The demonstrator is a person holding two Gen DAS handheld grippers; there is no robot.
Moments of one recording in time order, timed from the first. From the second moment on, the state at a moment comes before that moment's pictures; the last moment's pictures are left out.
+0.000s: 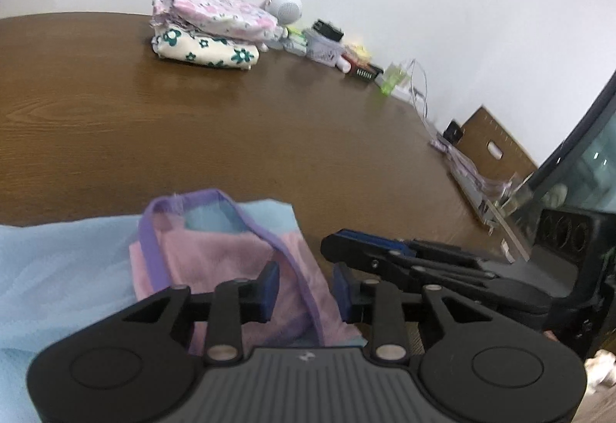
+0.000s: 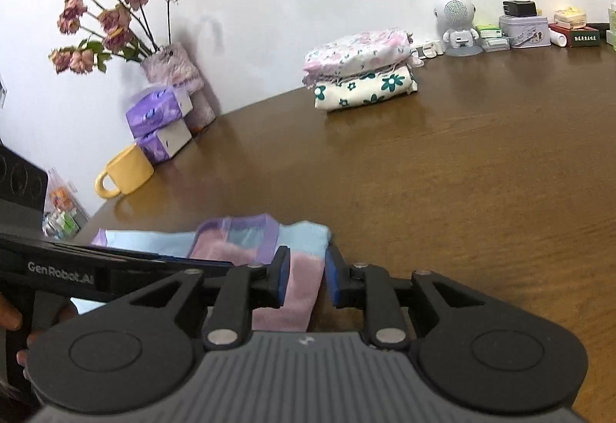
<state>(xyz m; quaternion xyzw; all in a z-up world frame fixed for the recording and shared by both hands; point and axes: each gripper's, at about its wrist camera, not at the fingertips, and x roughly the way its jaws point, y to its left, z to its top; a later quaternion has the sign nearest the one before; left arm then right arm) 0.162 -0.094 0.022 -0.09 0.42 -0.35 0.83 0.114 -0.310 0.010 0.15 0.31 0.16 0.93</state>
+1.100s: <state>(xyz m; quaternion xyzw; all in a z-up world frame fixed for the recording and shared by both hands) 0.206 -0.022 0.016 -0.11 0.41 -0.27 0.86 0.141 -0.253 0.021 0.07 0.32 0.18 0.93</state>
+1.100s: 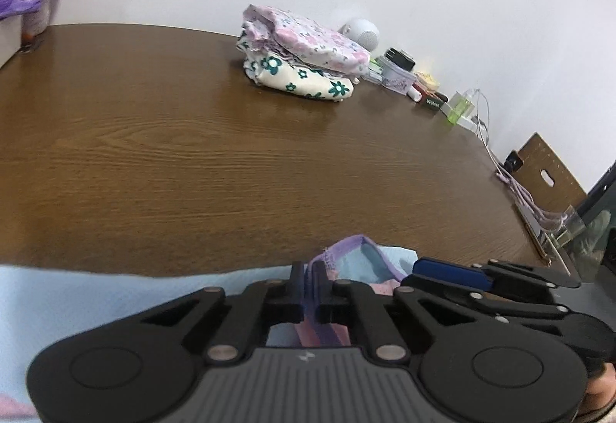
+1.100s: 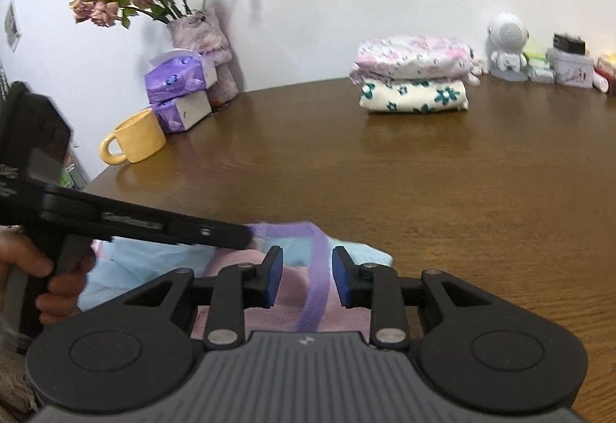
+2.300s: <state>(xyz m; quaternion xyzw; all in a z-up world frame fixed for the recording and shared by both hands) 0.210 -0.015 0.012 -0.16 0.43 -0.24 0.85 0.140 -0.254 0.011 0.09 0.33 0.19 0.92</state>
